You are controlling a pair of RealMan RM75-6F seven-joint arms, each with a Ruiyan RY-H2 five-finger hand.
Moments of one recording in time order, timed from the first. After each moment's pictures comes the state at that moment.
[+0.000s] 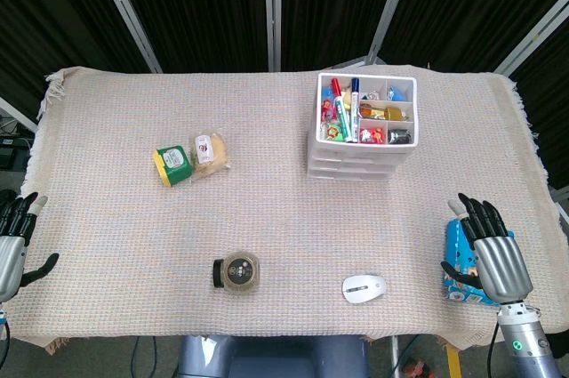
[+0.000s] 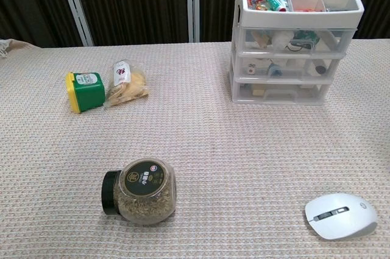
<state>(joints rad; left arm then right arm) -0.08 -1.14 -0.04 -1.60 1.48 1.49 0.08 0.14 -1.17 0.05 -1.64 -1.60 1.49 0.01</state>
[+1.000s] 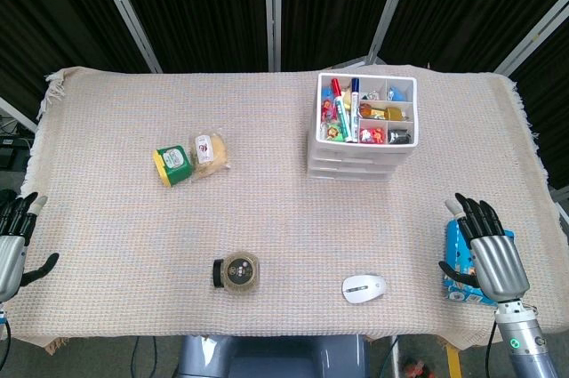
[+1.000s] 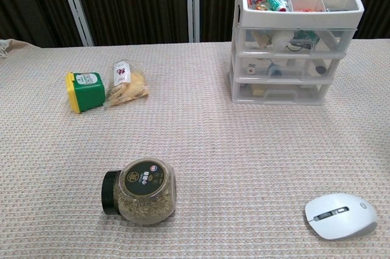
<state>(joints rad) -0.08 -1.14 -0.04 -1.61 1.48 1.49 0.09 0.15 -1.18 0.05 -1.64 -1.59 1.47 0.00</state>
